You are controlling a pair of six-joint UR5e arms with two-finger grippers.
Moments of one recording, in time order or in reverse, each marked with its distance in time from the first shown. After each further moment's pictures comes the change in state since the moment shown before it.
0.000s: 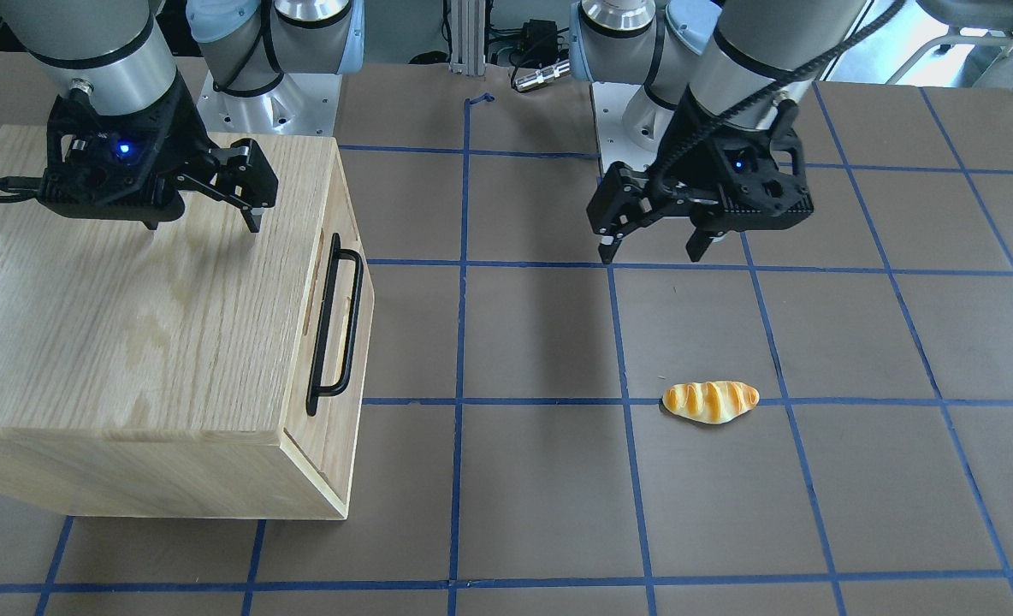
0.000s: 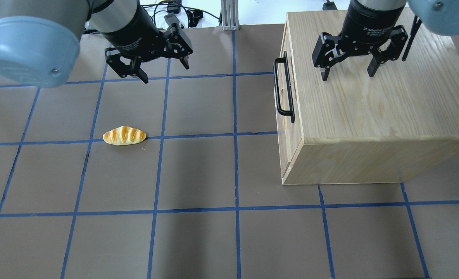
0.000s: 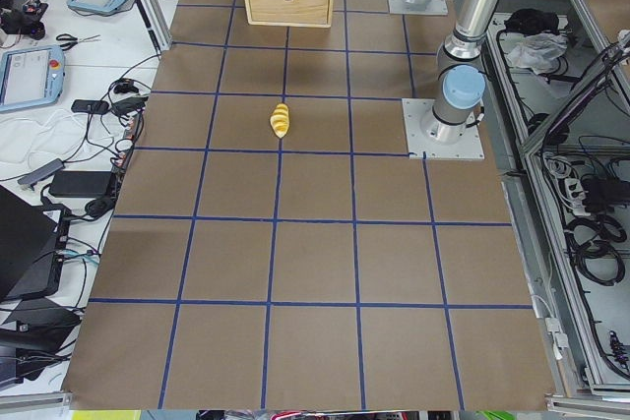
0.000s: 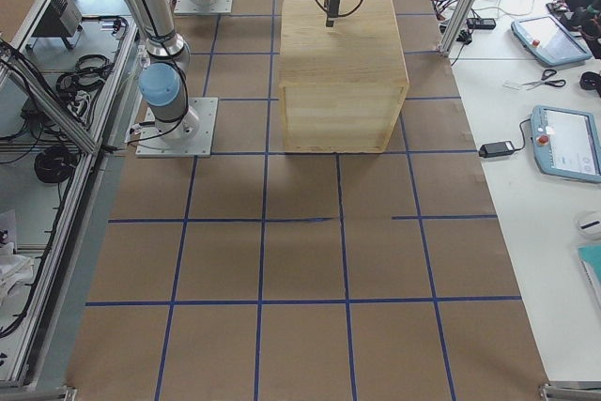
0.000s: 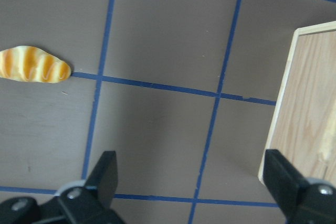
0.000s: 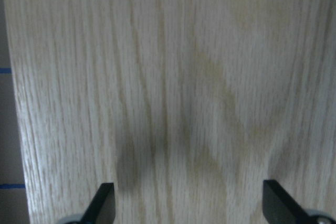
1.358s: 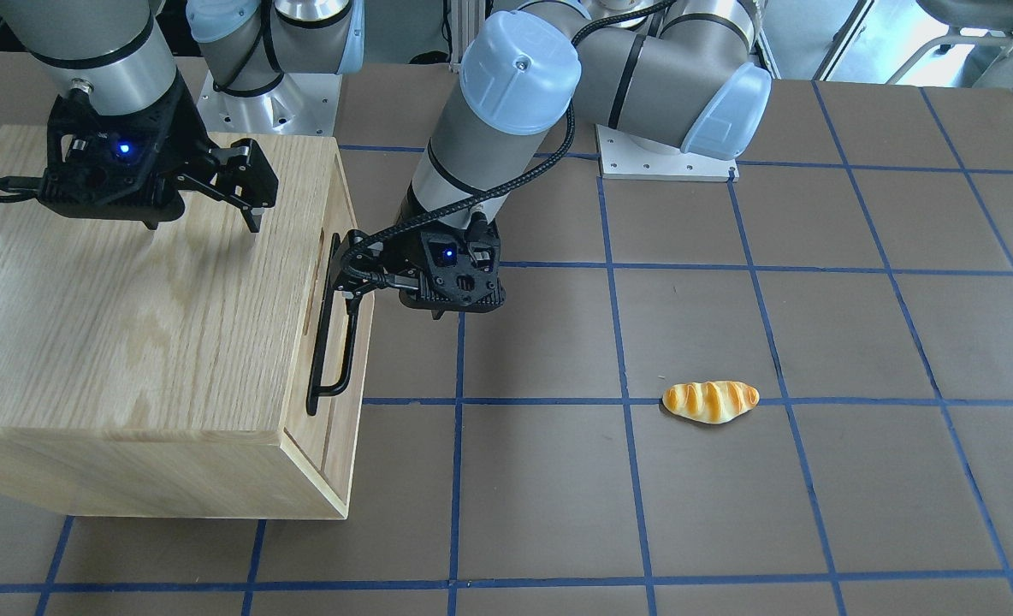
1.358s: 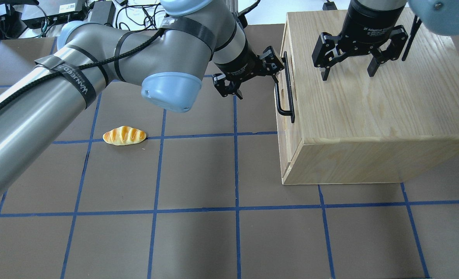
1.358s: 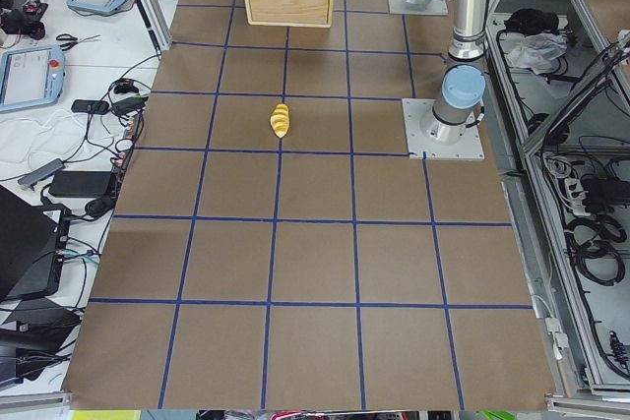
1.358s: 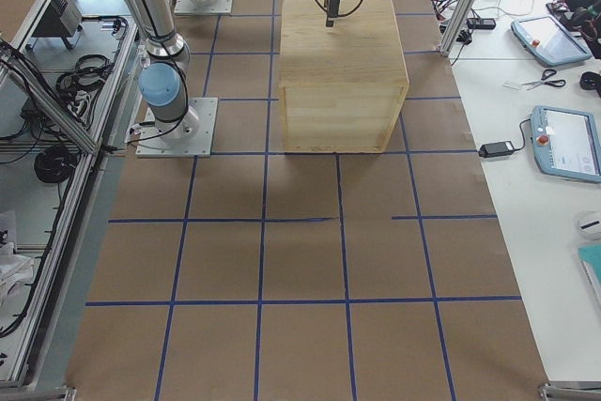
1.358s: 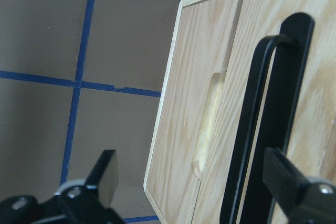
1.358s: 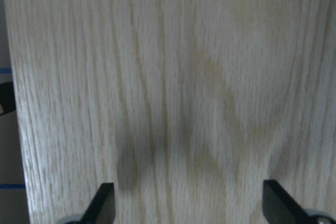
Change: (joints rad) left arm -0.207 -0.249 -0.007 0.344 -0.147 -0.212; right arm 0.000 0.000 -0.001 0.000 0.000 -0.001
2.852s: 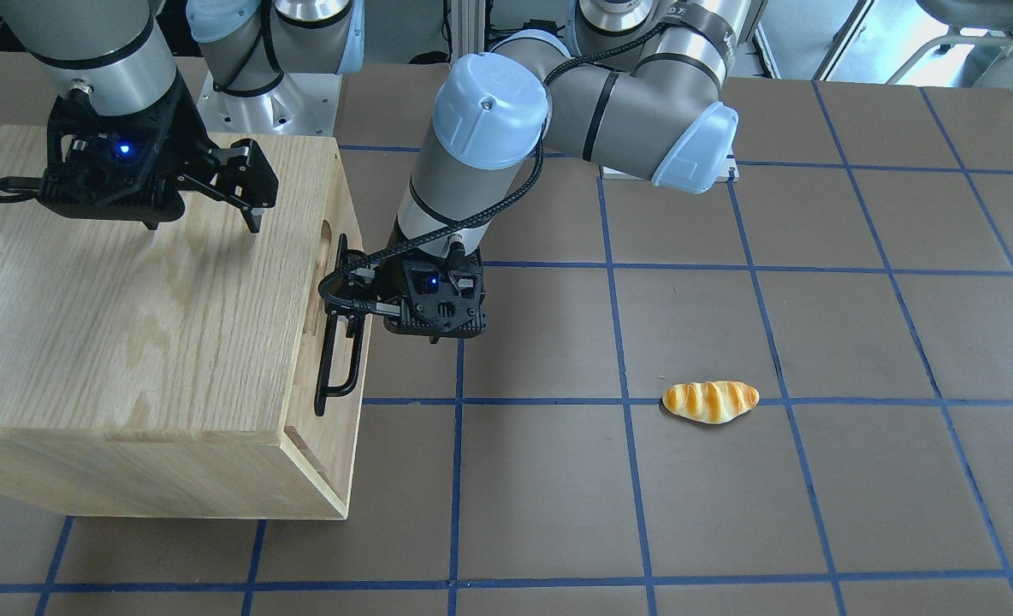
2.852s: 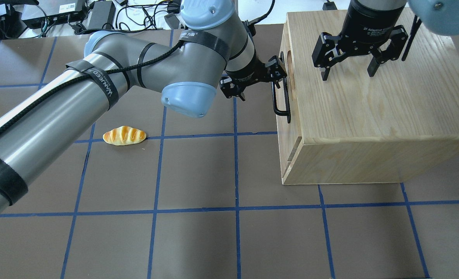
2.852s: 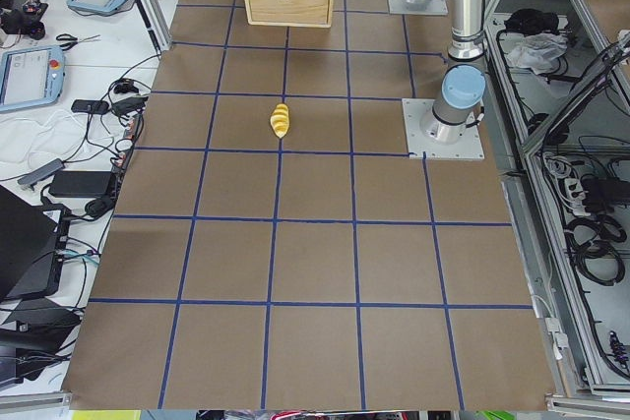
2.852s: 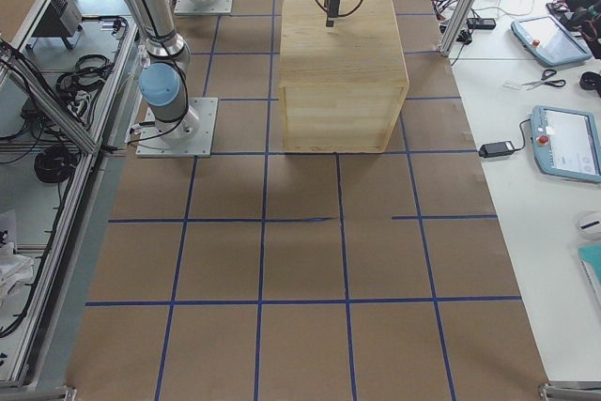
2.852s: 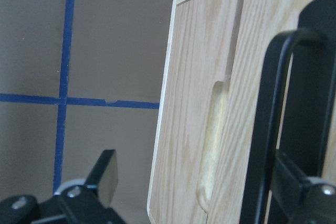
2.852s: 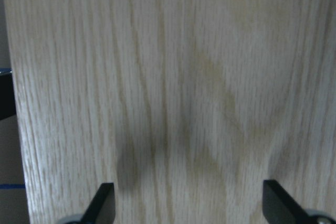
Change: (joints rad) left arm -0.017 -0.045 0.002 0.042 0.073 0.042; right arm 0.000 0.000 0.000 0.000 0.000 0.001
